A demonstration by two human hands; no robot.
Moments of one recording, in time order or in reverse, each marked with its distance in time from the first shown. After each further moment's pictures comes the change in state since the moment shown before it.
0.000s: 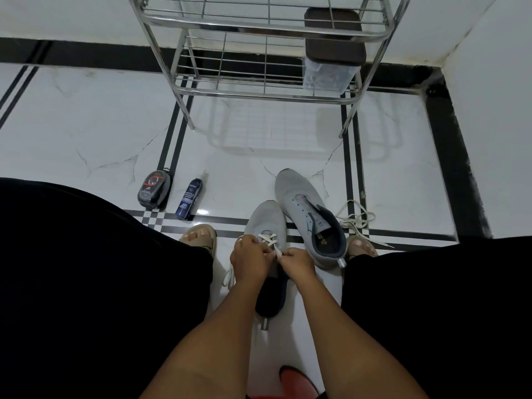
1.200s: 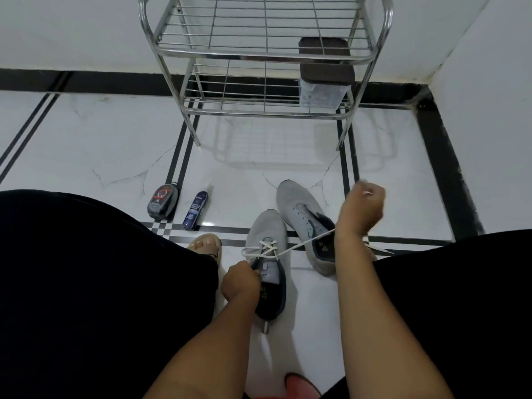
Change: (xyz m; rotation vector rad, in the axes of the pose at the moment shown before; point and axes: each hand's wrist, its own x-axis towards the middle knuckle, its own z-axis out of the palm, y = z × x) left_hand -0.030 -0.013 -0.026 0.173 -0.136 -0.299; right_hand -0.045 -0.097 -0.124 0.673 0.865 -0.251
